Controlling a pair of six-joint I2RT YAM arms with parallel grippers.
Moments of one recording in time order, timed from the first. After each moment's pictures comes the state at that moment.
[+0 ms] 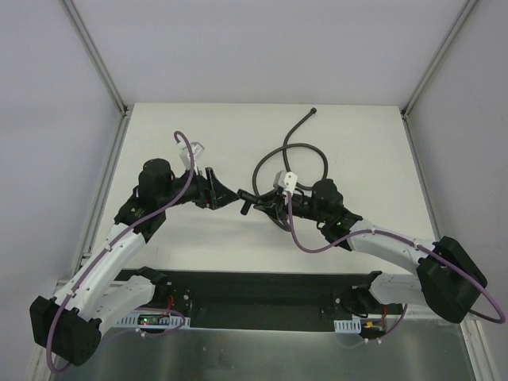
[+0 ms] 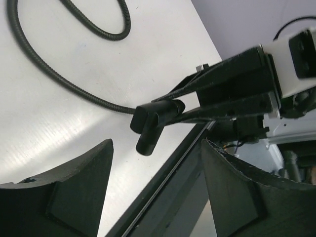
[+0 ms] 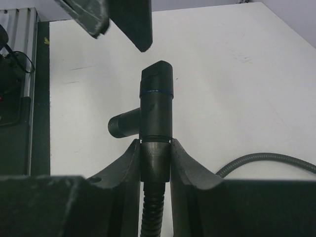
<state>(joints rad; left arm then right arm) -0.39 0.91 0.75 -0.18 0.64 -0.60 0.79 1.24 0.57 0.55 -0.48 -0.14</state>
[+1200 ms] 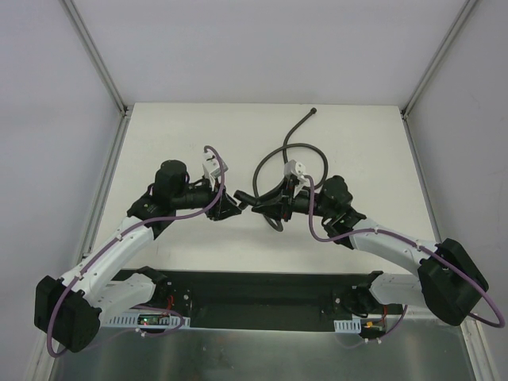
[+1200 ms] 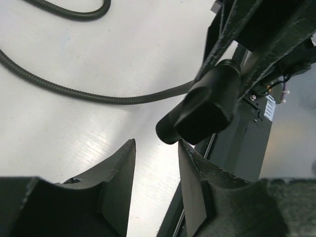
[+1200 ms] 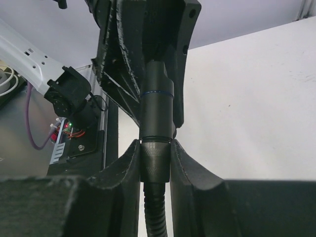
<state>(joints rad) -0.47 0.98 0.72 -0.21 0.77 -0.14 0.74 1.22 0.57 0.70 -0.70 0.24</state>
